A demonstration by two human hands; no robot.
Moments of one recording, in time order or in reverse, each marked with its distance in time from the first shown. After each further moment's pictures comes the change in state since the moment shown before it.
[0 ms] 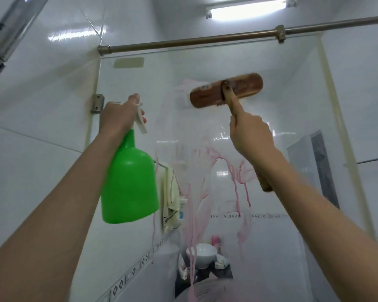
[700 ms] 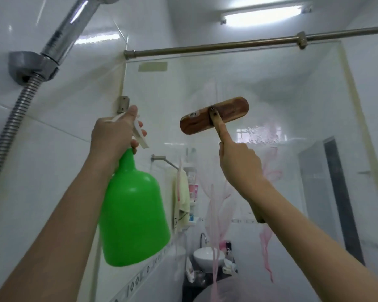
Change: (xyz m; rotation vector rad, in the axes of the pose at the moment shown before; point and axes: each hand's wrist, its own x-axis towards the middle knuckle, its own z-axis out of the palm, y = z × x) left_hand -0.065 -0.003 -0.068 -0.160 0.075 -0.081; right_hand -0.039 -0.058 0.034 0.025 -0.151 -0.005
